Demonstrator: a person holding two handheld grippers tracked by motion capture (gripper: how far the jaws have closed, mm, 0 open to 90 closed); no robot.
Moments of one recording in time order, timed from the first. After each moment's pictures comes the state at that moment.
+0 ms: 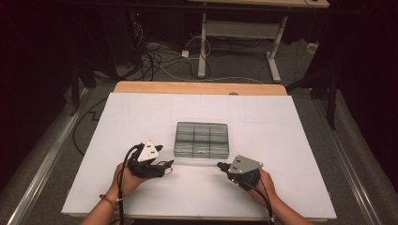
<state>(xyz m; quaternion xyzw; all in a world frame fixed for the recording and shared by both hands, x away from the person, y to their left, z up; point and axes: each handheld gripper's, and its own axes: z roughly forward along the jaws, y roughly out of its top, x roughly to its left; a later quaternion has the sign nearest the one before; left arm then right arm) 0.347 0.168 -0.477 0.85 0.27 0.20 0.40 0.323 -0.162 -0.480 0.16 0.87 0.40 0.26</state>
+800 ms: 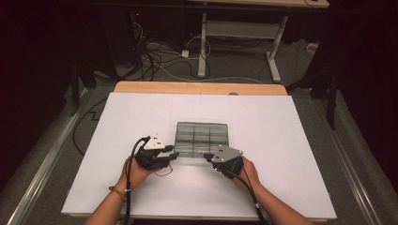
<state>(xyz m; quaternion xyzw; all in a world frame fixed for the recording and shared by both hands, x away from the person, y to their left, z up) 0.367 0.159 -0.479 0.85 0.28 0.14 0.42 0.355 -0.125 -0.483 0.15 0.87 0.40 0.26</state>
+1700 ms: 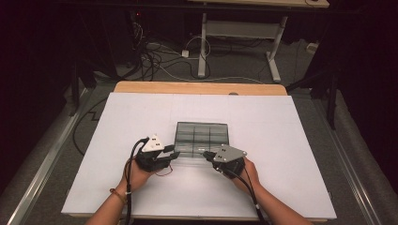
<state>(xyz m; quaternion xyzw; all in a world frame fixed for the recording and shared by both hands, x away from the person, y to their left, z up) 0.359 0.157 -0.477 0.84 0.28 0.16 0.44 0.350 -0.128 -0.477 0.15 0.85 0.42 0.27</state>
